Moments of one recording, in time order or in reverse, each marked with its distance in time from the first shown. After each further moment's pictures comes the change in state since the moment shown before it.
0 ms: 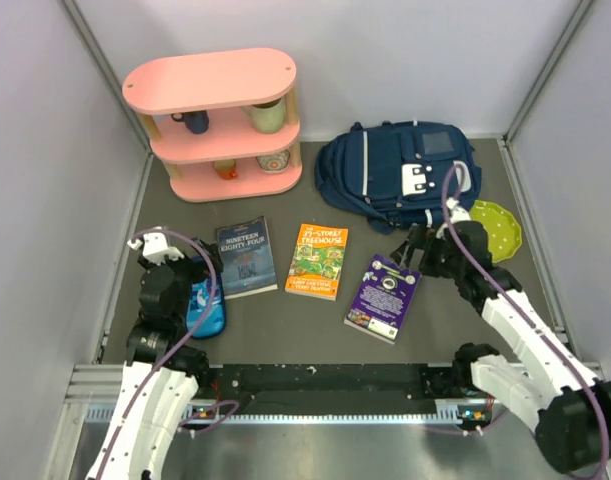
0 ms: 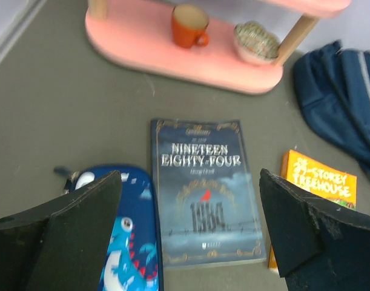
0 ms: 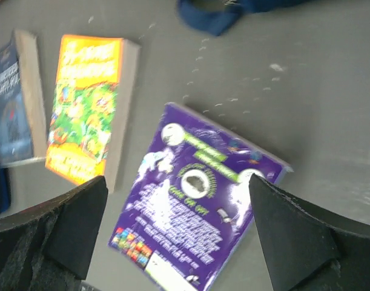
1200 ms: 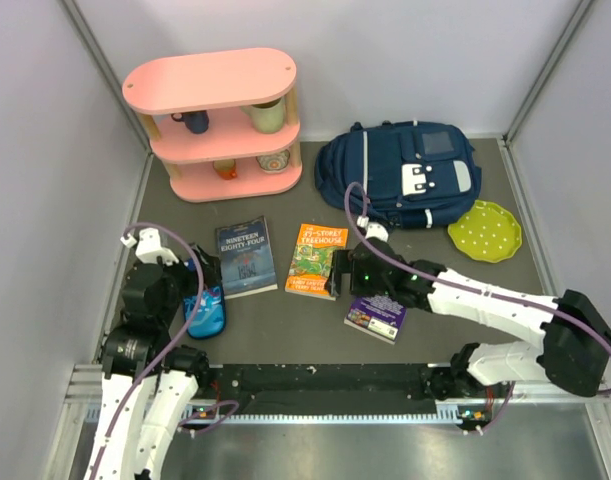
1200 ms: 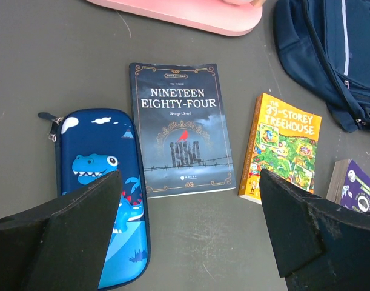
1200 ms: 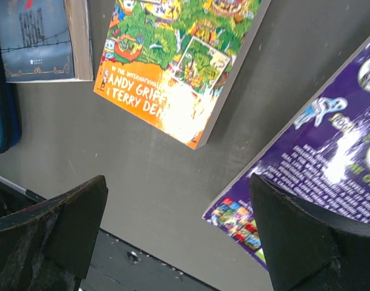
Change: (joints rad) left arm 0.000 0.026 0.288 -0.489 0.115 -0.075; right arm 0.741 0.379 0.262 -0.067 0.350 0.238
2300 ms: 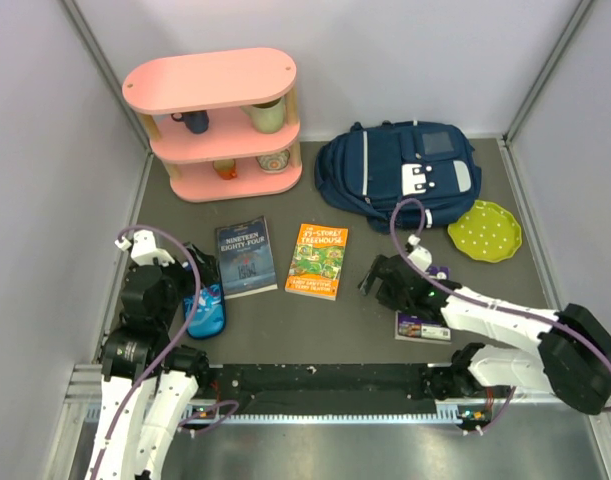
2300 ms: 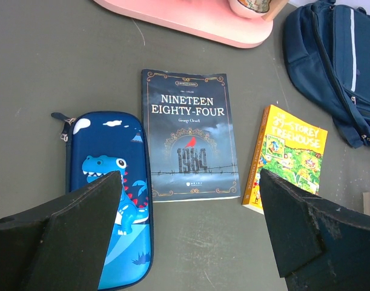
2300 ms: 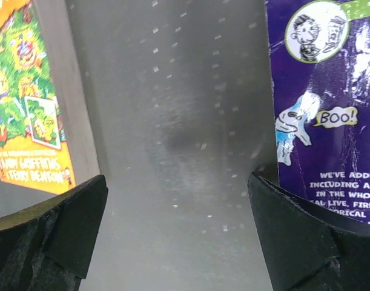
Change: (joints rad) left arm 0.000 -0.018 -0.008 -0.002 -0.056 -0.026; right arm -0.109 -0.045 -0.291 0.110 0.151 0.371
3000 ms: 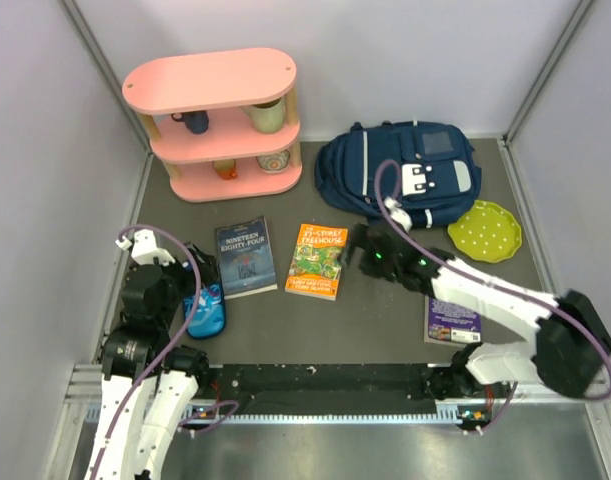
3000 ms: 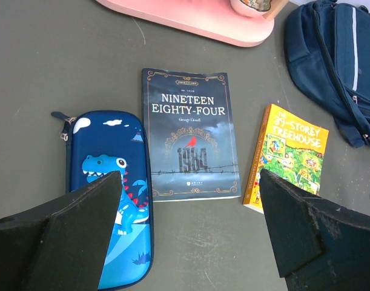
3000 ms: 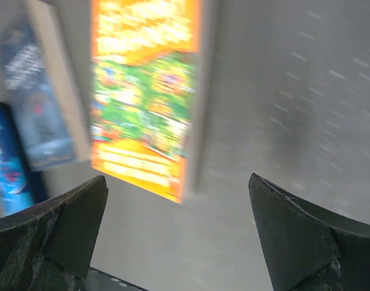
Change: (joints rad) left arm 0.000 0.006 0.000 0.000 0.000 0.000; right arm -0.053 -0.012 0.209 -0.101 -0.085 -0.200
